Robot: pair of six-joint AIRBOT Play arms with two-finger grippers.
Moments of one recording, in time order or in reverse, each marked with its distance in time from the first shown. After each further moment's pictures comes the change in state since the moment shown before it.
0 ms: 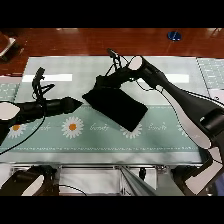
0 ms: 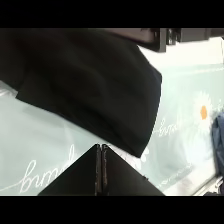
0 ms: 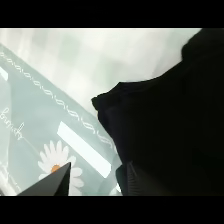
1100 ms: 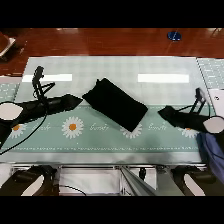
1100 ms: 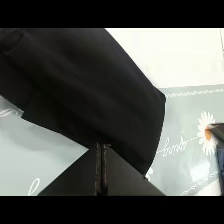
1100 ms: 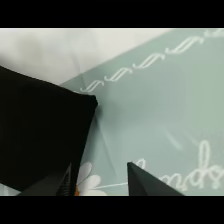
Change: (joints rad) left arm -0.024 -0.009 -0.005 0.007 0.099 -0.013; right arm -0.473 1.093 -1.254 -0.253 -0.258 0.358
